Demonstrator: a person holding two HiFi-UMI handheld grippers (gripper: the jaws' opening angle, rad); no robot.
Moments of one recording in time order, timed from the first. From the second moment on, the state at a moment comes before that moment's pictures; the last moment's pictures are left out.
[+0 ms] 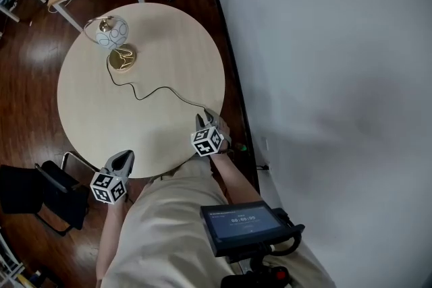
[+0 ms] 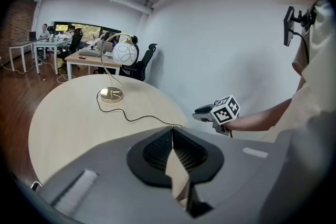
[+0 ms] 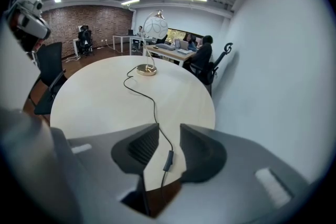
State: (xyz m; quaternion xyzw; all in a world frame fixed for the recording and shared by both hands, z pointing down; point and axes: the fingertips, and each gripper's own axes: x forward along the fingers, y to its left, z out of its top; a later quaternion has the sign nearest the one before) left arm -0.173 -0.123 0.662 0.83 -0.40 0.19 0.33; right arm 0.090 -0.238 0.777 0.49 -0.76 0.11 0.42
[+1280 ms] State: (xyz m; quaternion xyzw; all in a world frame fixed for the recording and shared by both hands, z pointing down) left arm -0.274 0.021 0.695 0.86 -0.37 0.14 0.33; right arm 0.015 -0.057 0.686 0.57 -0.77 0.14 0.26
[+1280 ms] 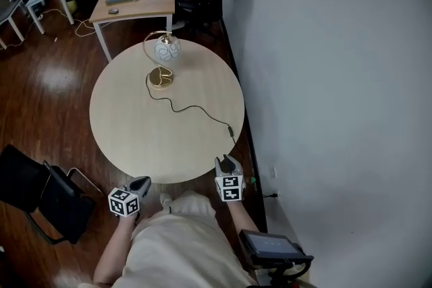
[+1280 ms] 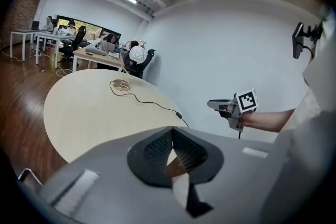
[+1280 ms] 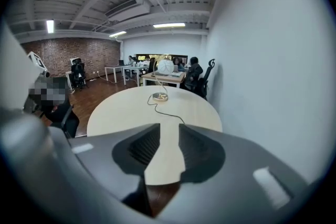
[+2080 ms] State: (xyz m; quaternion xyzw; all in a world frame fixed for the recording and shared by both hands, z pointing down) left arm -0.130 0.164 0.684 0.87 -0.34 0.19 0.31; right arm 0.158 0.121 0.667 0.59 -0.77 0.19 0.16
